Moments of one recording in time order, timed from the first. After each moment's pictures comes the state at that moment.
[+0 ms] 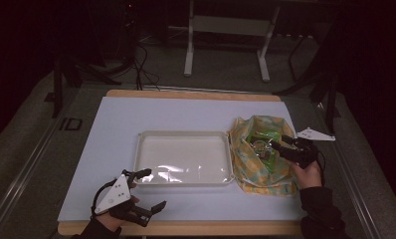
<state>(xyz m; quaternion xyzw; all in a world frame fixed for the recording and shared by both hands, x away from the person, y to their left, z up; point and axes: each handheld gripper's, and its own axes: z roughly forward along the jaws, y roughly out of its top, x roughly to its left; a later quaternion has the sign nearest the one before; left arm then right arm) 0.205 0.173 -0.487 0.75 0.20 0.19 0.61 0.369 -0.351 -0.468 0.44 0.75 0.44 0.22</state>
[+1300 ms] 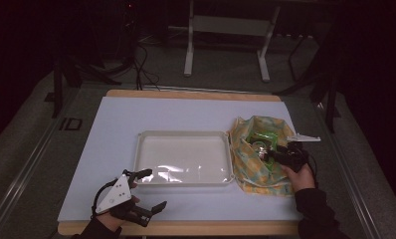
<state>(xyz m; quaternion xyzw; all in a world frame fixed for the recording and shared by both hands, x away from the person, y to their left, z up) 0.206 0.172 -0.487 0.75 0.20 0.19 0.60 0.388 -0.352 -0.515 0.50 0.77 0.37 0.16</state>
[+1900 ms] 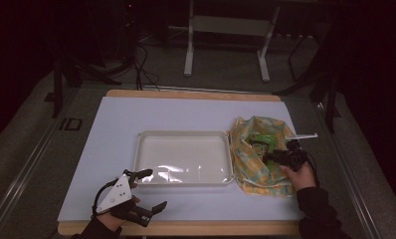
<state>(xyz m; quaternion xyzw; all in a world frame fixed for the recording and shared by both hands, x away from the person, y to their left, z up) 0.207 0.172 -0.487 0.75 0.20 0.18 0.60 0.398 -0.354 -0.520 0.50 0.78 0.36 0.08</state>
